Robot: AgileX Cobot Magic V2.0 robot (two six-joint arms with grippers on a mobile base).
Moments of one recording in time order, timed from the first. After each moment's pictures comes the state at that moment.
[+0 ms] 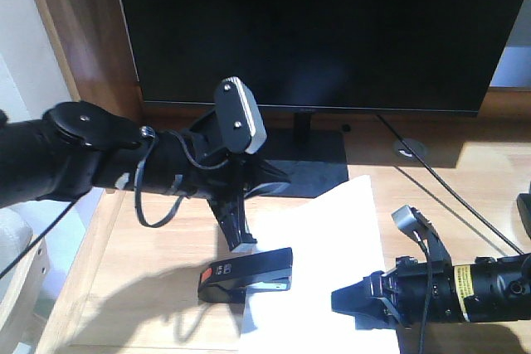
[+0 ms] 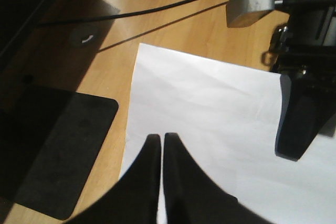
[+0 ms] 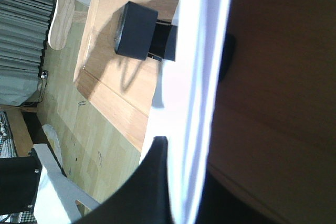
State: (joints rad) left arm -0.52 1.63 -1.09 -1.27 0.58 1.81; right arm 0.01 1.74 -0.46 -1.56 -0.96 1.63
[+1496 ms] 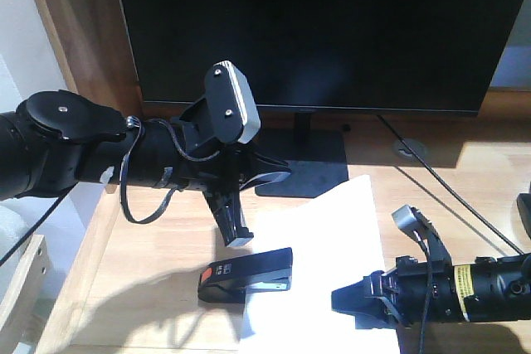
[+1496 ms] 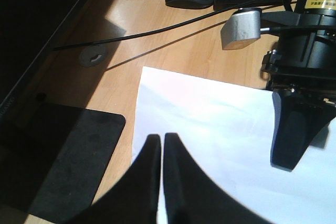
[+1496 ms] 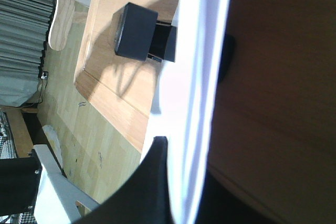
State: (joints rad) left arm -0.52 1.58 -1.09 -1.27 0.59 1.81; right arm 0.01 1.74 -0.46 -1.56 -0.96 1.63
